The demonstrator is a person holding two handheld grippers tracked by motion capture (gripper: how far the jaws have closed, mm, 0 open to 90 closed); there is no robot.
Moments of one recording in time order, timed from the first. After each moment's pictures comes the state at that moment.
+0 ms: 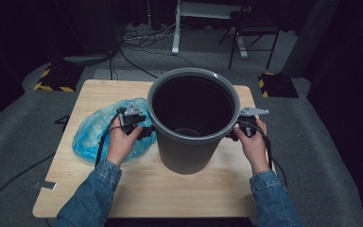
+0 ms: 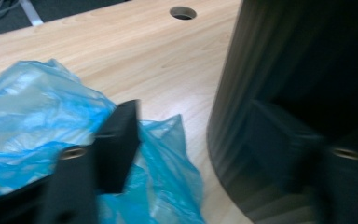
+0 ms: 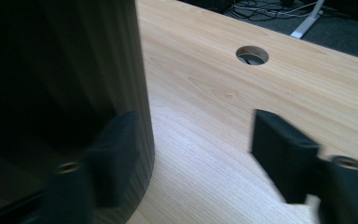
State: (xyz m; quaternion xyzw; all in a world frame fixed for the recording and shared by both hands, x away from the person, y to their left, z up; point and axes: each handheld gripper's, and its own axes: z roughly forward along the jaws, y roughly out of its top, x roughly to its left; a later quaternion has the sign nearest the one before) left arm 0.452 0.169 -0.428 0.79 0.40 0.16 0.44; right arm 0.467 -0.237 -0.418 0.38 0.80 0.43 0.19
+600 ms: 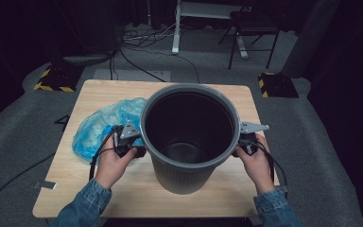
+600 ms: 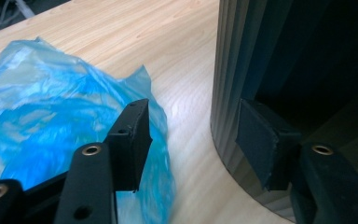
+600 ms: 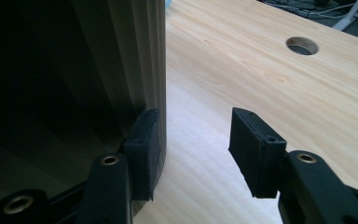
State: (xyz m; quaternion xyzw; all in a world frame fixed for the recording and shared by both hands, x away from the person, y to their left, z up) left arm 0.375 0.176 -0.419 0.82 0.35 0.19 0.40; right arm 0.405 -0.224 -0.412 0.33 0.83 0.42 0.17
